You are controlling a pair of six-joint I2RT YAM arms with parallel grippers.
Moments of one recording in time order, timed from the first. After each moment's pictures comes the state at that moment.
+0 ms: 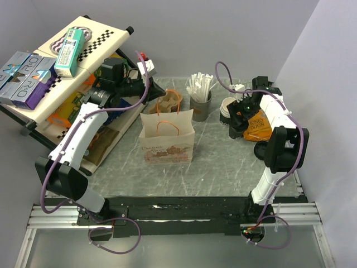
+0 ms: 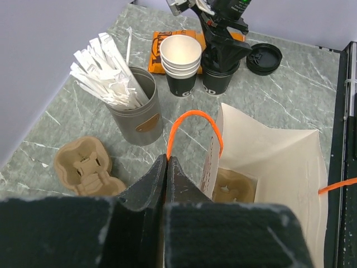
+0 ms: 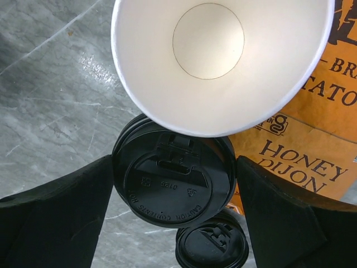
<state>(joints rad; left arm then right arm) -0.34 1.53 1.62 -0.41 0.84 0.29 -0.06 1.82 1.57 -0.93 -0.37 -0.63</state>
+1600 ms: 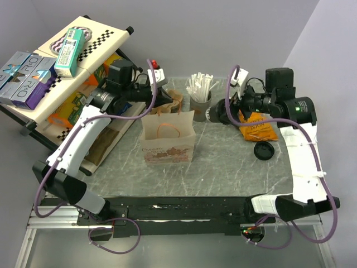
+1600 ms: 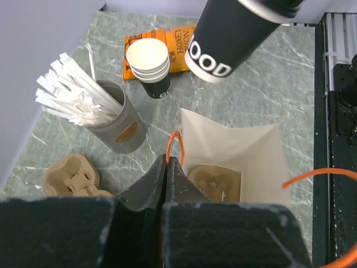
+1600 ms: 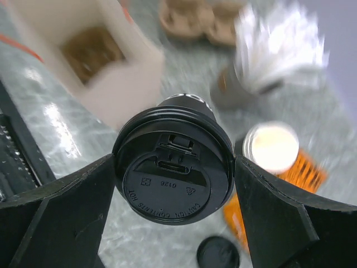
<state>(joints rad) -0.45 1.51 1.69 -0.57 0.82 0.42 0.16 1.29 1.77 -1.16 -0.60 -0.63</state>
